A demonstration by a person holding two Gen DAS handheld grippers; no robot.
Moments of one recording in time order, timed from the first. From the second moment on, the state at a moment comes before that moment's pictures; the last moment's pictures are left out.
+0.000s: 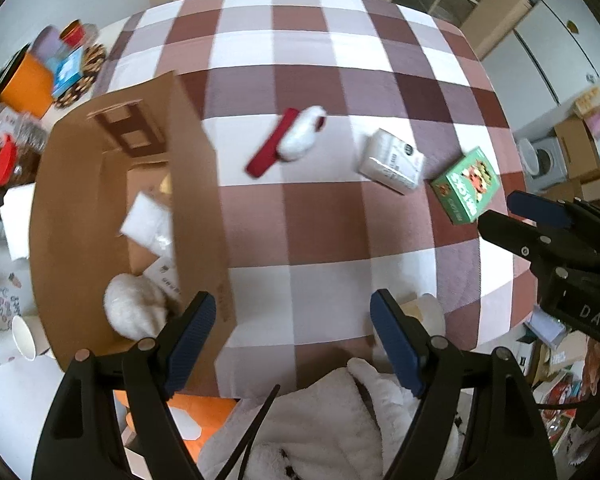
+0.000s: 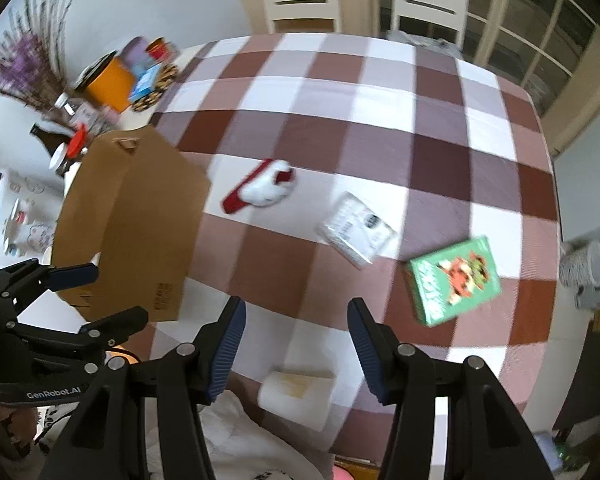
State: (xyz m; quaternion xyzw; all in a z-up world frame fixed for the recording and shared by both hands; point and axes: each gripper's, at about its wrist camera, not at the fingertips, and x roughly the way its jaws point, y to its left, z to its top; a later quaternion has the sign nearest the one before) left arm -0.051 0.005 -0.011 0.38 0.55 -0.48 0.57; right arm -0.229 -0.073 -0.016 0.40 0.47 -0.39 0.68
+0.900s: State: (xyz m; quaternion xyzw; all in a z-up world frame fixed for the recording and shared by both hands) left arm -0.205 0.016 -0.105 0.53 0.41 -0.64 0.38; right arm -0.358 -0.049 -0.082 0.50 0.44 -0.45 0.59
